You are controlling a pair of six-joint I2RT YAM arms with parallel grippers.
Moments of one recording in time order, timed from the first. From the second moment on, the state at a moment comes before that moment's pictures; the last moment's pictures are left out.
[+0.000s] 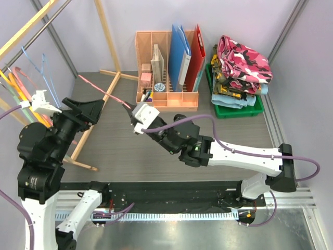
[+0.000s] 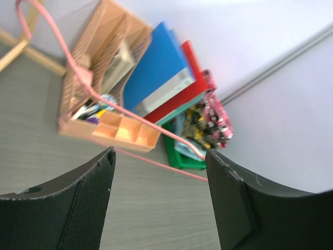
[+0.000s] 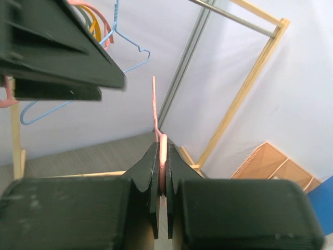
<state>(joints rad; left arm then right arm) -0.19 0.70 1.41 -0.74 0.03 -0.71 1.34 1.49 1.44 0.41 0.39 -0.54</state>
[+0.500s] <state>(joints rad) -0.19 0.35 1.44 -0.38 0.13 -0.76 1.01 1.52 1.49 0.50 0.30 0.16</state>
